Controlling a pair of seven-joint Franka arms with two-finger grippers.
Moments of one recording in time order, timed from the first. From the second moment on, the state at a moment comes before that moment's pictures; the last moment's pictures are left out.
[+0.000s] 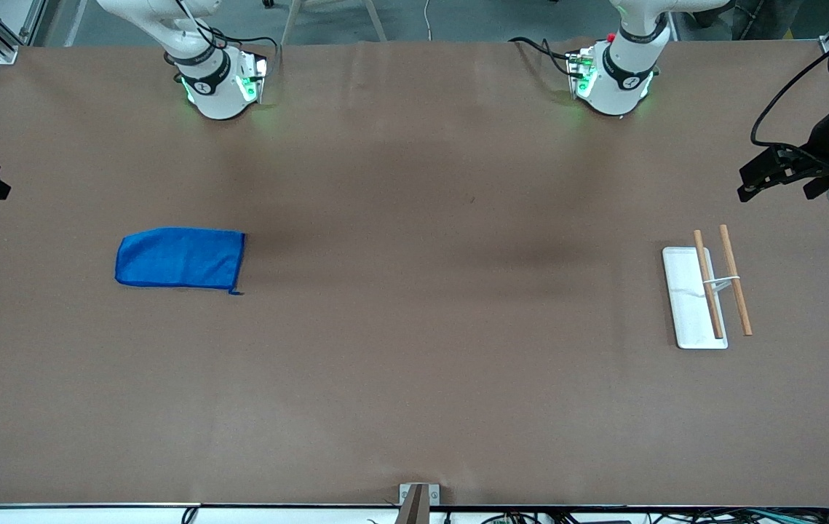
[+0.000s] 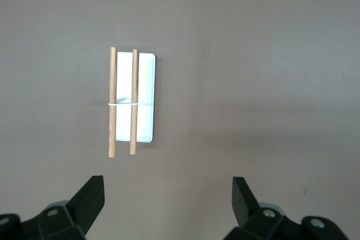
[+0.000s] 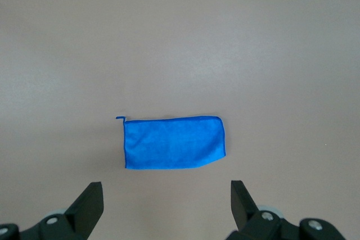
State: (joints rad) left arm -0.02 -0.05 -0.03 -1.64 0.00 1.63 -0.08; right arm -0.03 -0.01 -0.09 -1.50 0.00 1.54 -0.03
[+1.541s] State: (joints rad) left arm -0.03 -0.04 -0.03 -1.64 0.00 1.63 -0.08; right arm -0.03 0.14 -0.09 -2.13 -0.07 2.11 -0.03
